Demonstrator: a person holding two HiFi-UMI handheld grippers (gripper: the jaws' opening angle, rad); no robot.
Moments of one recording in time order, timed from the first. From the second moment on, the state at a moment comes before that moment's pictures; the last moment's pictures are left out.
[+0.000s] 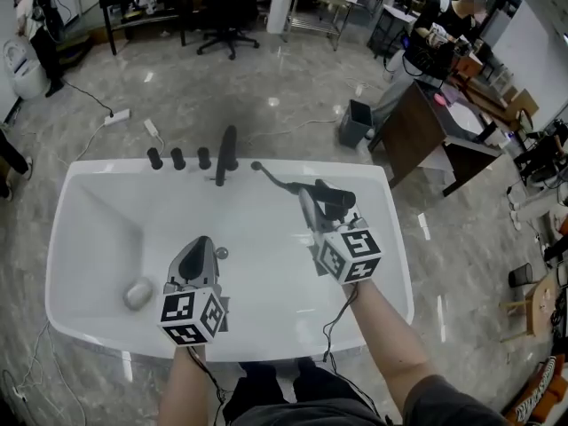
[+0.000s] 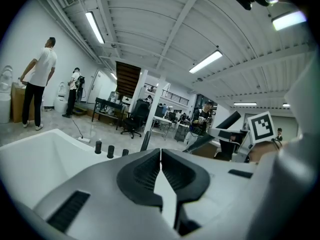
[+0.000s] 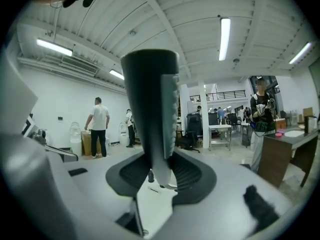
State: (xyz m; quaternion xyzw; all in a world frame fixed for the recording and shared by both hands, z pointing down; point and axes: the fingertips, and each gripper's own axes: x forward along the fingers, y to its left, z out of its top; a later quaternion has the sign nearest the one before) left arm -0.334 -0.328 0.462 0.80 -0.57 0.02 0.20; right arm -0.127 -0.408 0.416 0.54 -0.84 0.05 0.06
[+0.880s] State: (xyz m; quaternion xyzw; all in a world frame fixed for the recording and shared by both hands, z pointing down) left arm -0.217 -0.203 0.408 0.77 -0.62 0.02 0.17; right arm -0.029 -0.253 0.369 0.48 -0.88 0.01 0.03
